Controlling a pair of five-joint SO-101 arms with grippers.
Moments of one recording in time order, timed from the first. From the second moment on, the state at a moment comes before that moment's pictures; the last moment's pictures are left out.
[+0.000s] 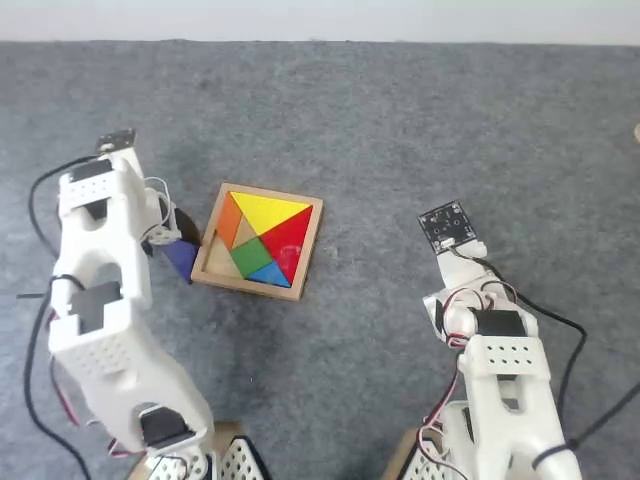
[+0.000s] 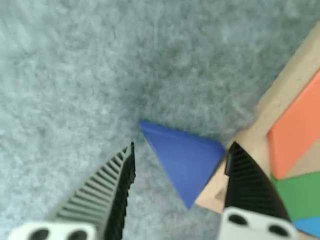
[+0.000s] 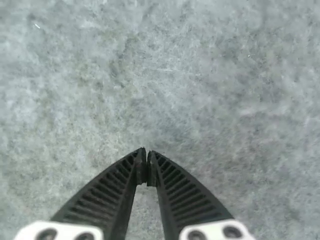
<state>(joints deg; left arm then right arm) -25.9 26.7 4.1 73.6 1.8 -3.7 -47.5 74.3 43.3 22.4</state>
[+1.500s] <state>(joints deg) -27.0 29.5 -16.6 82.0 -8.7 -3.7 -47.6 75.2 41.6 22.4</state>
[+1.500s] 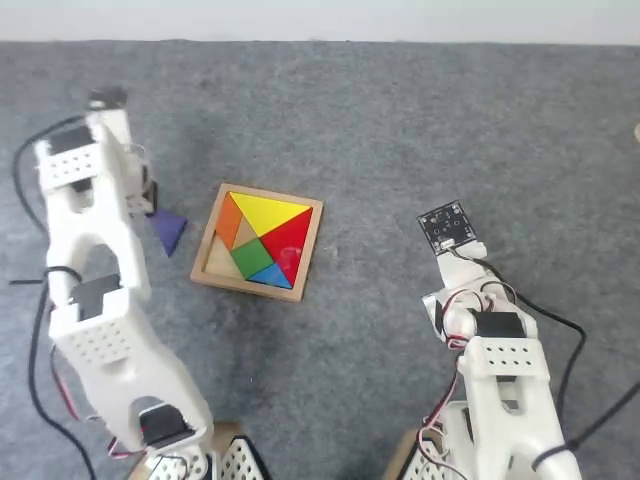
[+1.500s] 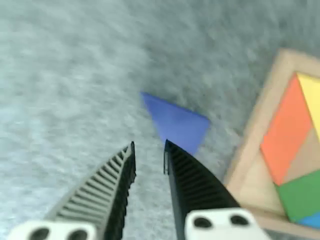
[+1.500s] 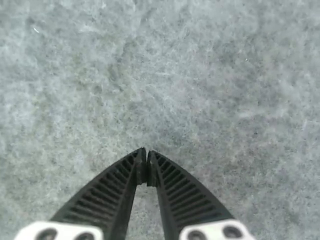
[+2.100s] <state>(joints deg) -26.1 40.0 -17.9 80.6 -5.8 -3.7 -47.6 75.2 41.6 22.4</state>
